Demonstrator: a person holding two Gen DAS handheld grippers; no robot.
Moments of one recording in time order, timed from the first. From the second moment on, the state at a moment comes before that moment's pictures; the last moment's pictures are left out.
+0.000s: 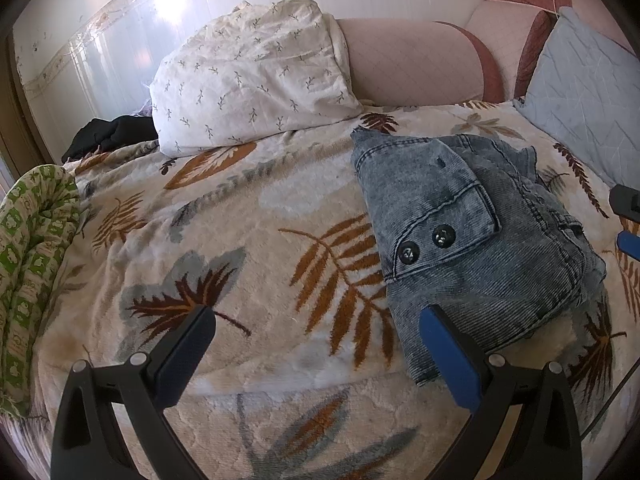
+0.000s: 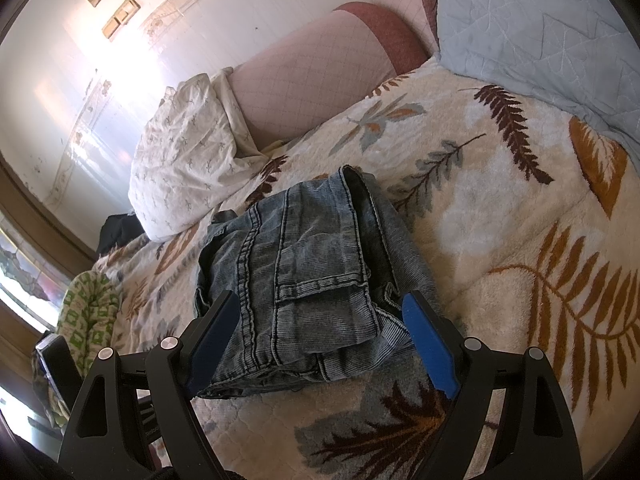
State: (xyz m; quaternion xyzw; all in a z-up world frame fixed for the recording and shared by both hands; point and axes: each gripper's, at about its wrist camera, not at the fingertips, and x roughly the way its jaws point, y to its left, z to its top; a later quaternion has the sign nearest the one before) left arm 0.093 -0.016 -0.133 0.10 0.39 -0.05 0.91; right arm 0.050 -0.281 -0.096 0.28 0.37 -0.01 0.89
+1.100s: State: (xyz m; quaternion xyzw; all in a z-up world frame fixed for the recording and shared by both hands) left arm 0.098 -0.015 -0.147 0.10 0.40 -0.04 0.91; right arm 0.051 -0.280 -0.099 0.28 0.37 -0.01 0.88
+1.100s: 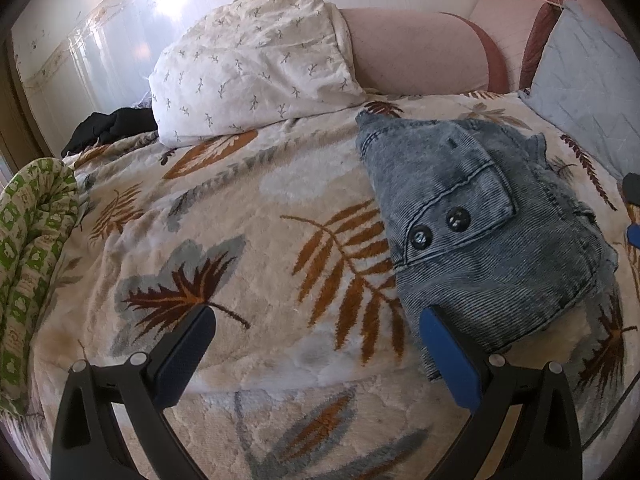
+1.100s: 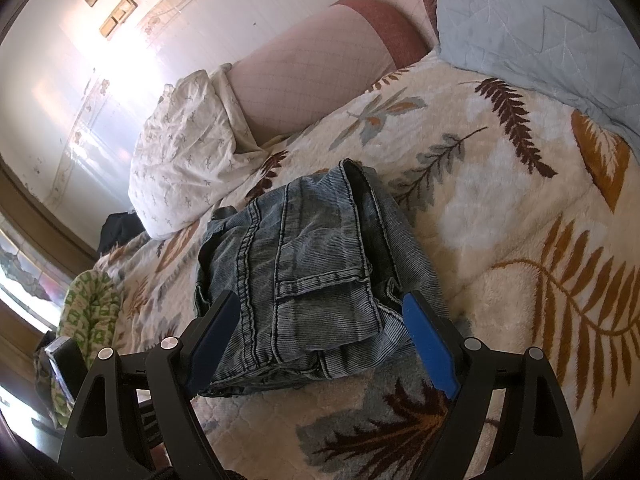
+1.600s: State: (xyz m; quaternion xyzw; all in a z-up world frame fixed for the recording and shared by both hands) left arm 0.107 -0.003 -0.152 0.08 0.41 -0.04 0.91; right arm 0.062 -0.276 -0.107 0.27 0.39 -0.01 0.88
